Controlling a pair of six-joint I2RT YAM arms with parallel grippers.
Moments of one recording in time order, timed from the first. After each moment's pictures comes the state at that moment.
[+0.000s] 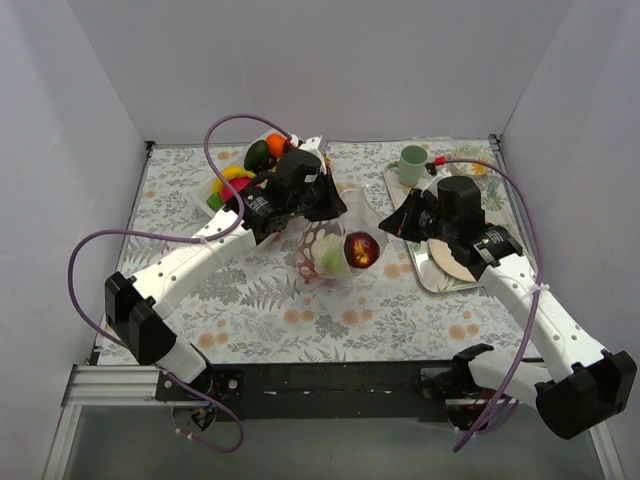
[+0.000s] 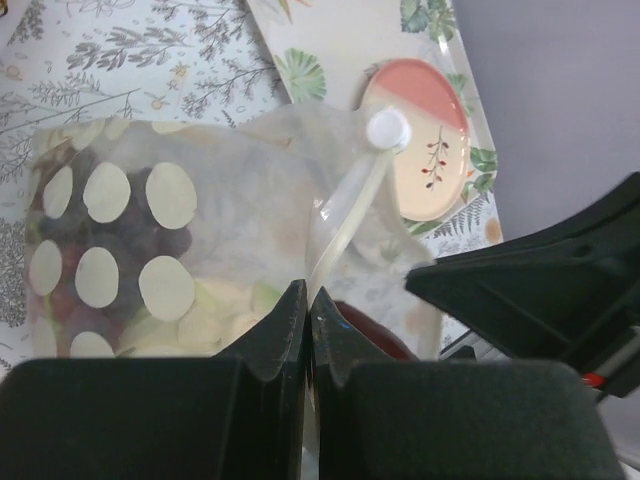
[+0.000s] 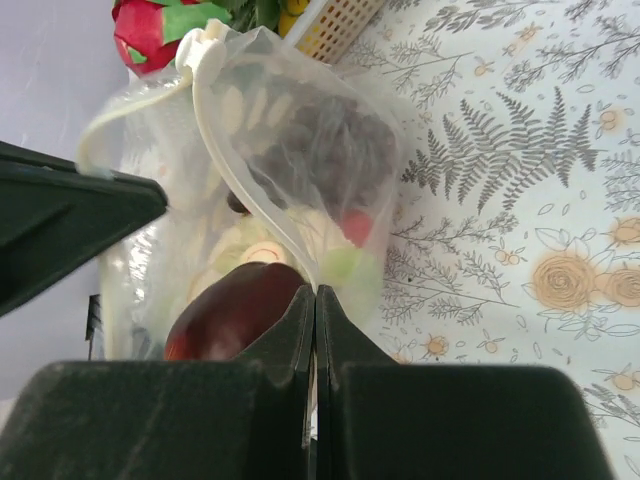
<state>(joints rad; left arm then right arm) -0.79 1.53 1.54 -0.53 -0.02 -0.70 0.44 1.07 1.02 -0.46 -0.26 0.66</state>
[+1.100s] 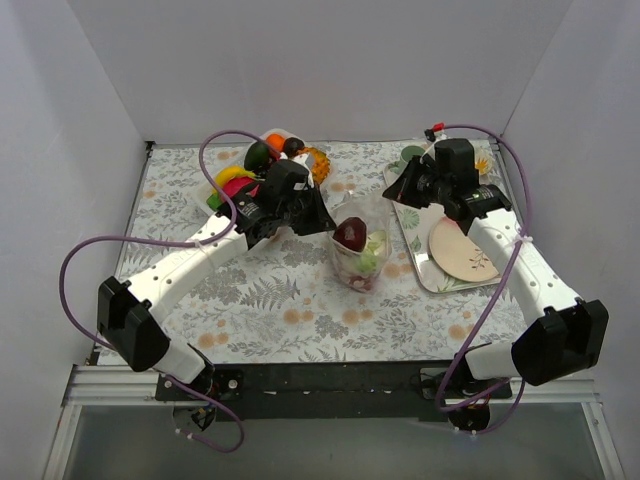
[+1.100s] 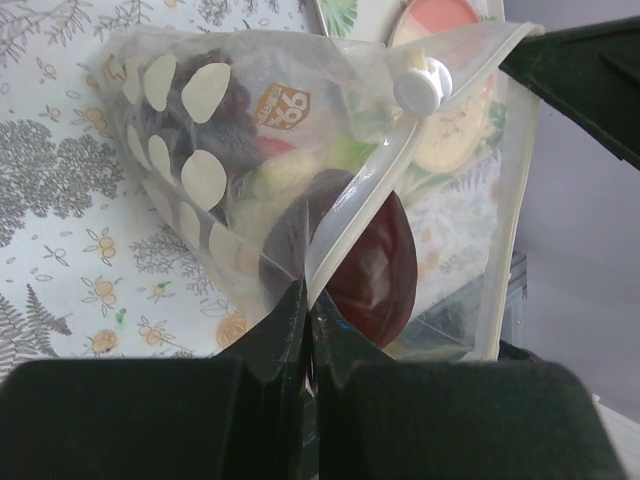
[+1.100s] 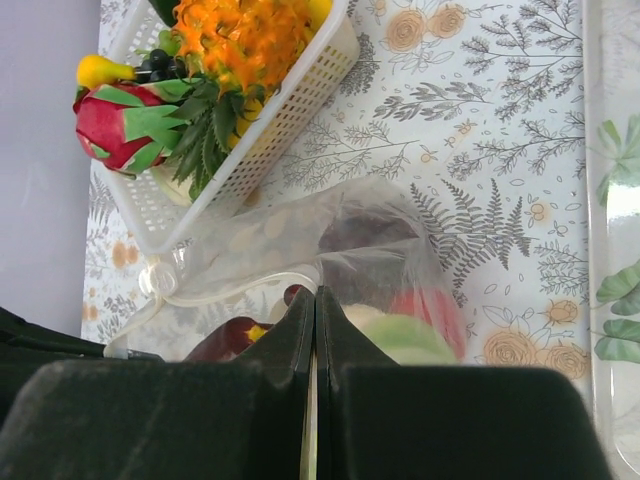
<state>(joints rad) -0.72 1.49 1.41 -0.58 0.08 -0.77 0.34 1.35 1.29 -0.50 -0.24 0.57</state>
